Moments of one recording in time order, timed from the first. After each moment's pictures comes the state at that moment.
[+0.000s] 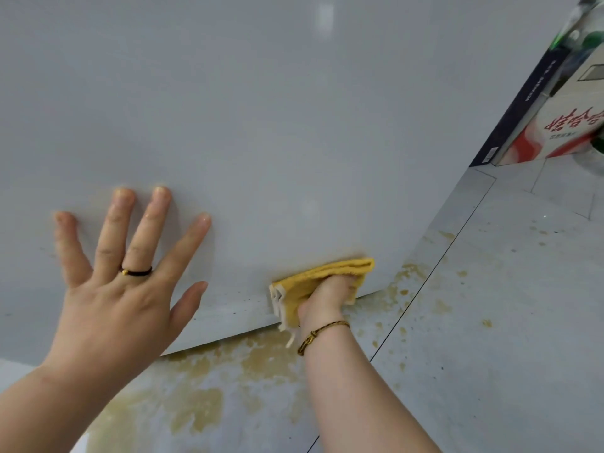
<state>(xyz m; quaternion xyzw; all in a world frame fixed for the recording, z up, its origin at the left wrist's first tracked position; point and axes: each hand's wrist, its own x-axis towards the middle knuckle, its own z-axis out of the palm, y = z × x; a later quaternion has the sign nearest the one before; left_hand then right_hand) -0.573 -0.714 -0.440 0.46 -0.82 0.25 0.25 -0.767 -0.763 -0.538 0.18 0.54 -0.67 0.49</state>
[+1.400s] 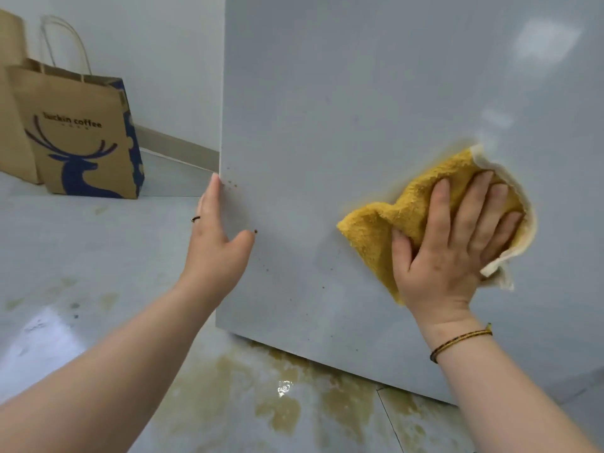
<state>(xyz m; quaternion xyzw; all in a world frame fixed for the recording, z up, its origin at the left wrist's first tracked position) -0.443 -0.670 -0.384 0.67 -0.41 -0.21 0.58 -0.660 -0.759 -0.378 -0.69 0.41 -0.44 -0.41</state>
